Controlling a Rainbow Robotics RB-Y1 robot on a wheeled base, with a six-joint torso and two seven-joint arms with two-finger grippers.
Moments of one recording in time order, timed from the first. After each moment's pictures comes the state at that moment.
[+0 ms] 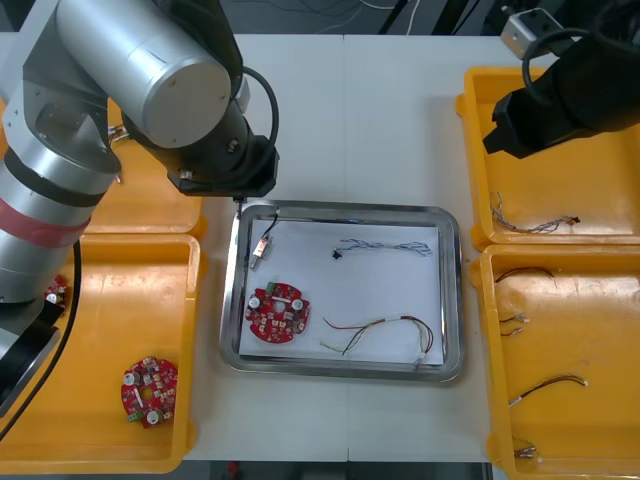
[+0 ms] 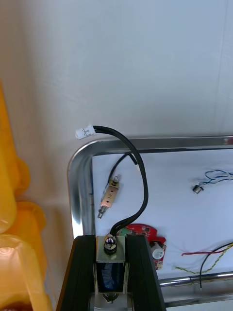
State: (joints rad) right arm -0.76 -0.60 -0.02 -1.90 -0.73 1.92 1.44; left arm -0.85 0.46 -0.37 -1.87 0.63 1.91 -0.79
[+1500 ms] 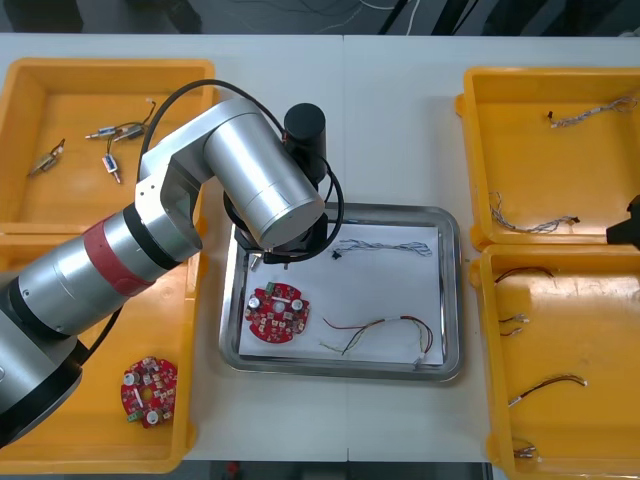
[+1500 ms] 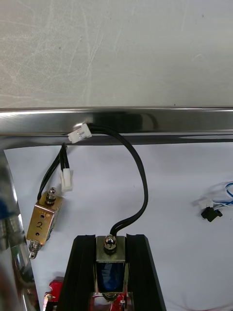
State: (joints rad) right arm -0.28 -0.69 -0.38 -2.09 -0.81 1.92 1.36; left arm -0.84 0.41 -0.72 -1.67 0.52 1.64 -0.61
